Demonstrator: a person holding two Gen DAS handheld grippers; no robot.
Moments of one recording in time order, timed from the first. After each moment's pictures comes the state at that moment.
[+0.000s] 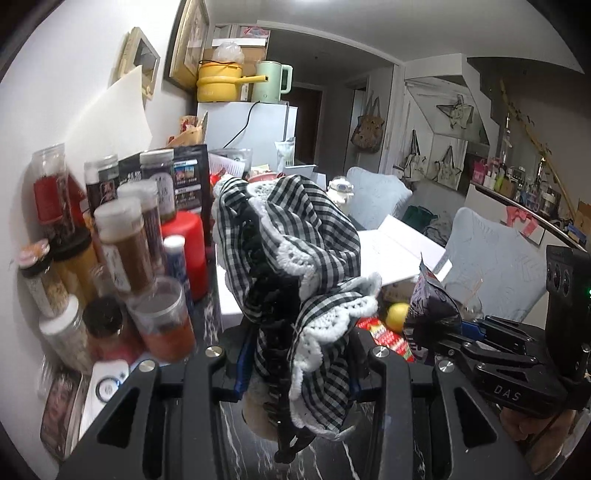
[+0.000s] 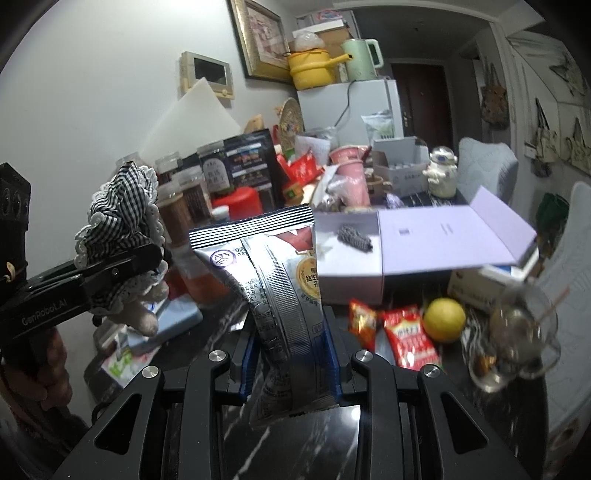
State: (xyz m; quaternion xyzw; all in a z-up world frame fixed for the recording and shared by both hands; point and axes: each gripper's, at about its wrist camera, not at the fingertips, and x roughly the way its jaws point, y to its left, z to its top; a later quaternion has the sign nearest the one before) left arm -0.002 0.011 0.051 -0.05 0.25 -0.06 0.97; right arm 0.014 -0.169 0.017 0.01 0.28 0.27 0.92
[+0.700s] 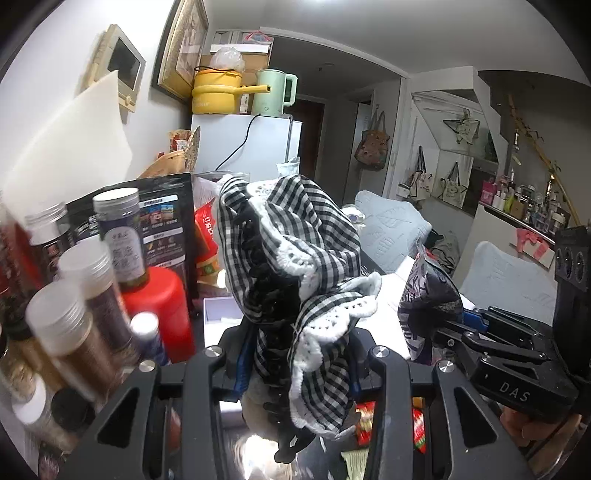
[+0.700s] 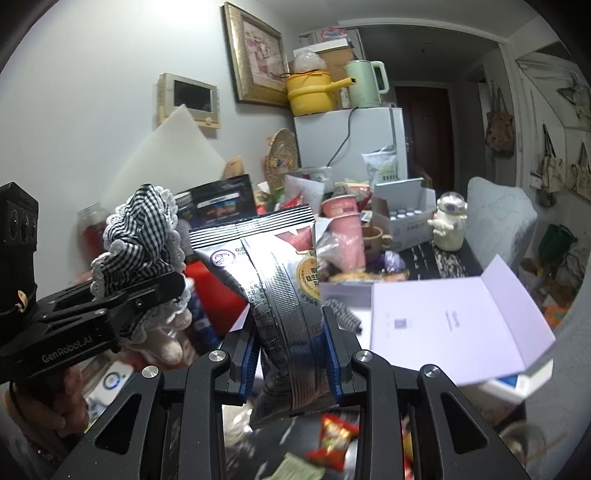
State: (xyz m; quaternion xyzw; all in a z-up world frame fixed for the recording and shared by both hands) left arm 0.121 0.016 0.071 -0.06 0.22 -0.06 0.97; right arm 0.135 -0.148 0.062 0.00 0.24 0.27 0.93
